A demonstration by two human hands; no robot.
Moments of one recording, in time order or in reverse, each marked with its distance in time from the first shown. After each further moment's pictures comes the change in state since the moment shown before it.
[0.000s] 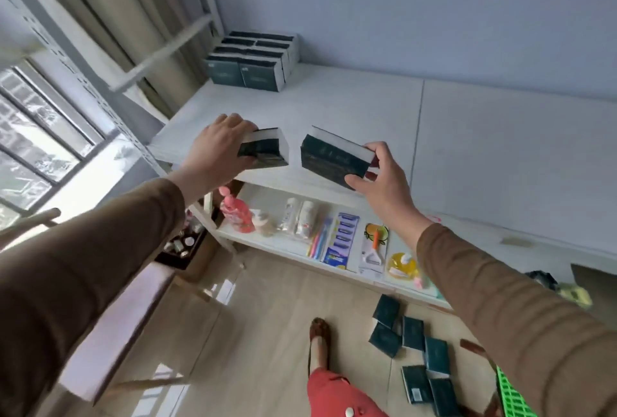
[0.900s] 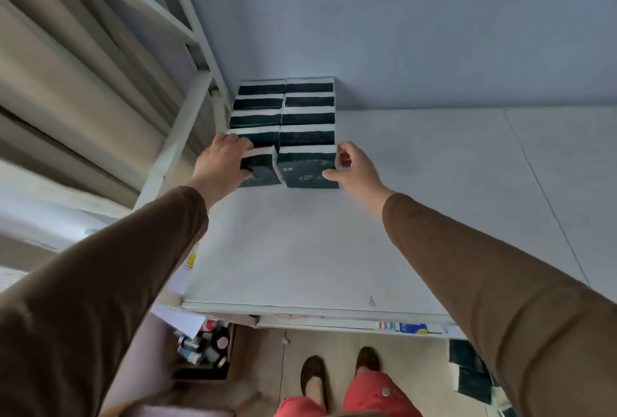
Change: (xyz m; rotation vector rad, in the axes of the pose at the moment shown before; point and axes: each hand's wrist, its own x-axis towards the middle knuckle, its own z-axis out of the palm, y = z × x) left_hand 0.295 -0.305 0.110 -0.042 -0.169 0.039; right_hand 0.352 -0.022 0.247 -0.058 0.080 0.237
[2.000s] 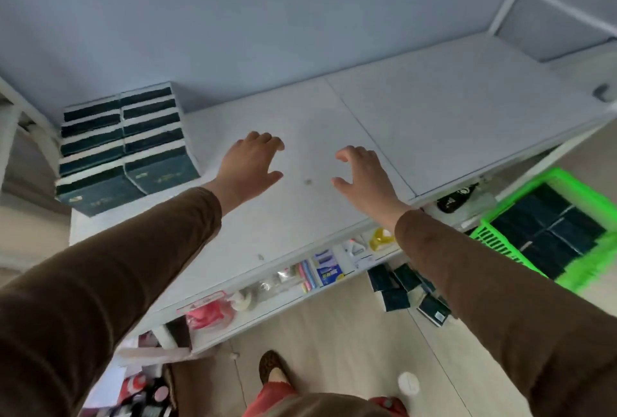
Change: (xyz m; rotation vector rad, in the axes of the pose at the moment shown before) left_hand -0.058 0.275 -0.003 -0.036 -0.018 0.706; right_hand -0.227 0.066 -0.176 -0.615 0.388 0.071
